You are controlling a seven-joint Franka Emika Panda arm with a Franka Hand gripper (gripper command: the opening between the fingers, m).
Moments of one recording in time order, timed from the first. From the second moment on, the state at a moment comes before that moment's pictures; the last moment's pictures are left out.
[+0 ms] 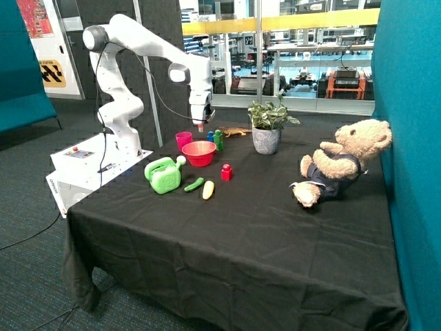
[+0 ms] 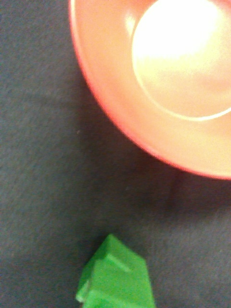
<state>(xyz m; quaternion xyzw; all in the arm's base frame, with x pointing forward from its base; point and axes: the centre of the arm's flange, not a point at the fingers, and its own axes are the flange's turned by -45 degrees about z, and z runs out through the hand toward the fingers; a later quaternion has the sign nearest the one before) 0.471 -0.009 0.416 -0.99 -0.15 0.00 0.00</state>
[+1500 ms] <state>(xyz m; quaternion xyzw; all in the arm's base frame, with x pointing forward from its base) 0.417 -0.112 0.373 -1.00 -0.07 0.00 0.00</state>
